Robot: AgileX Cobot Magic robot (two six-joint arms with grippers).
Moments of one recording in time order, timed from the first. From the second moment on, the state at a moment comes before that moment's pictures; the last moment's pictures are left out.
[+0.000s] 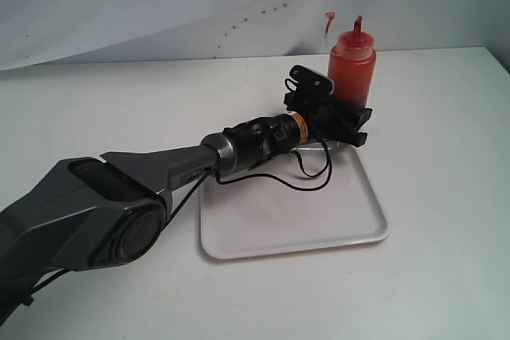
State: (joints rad) left arm -0.62 2.90 -2.27 0.69 -0.39 -0.72; right arm -0.03 0.01 0.00 0.03 0.33 -0.05
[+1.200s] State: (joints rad) left arm -0.64 2.59 -2.00 0.92 -0.14 -0.80; right arm -0.03 0.01 0.00 0.03 0.33 -0.05
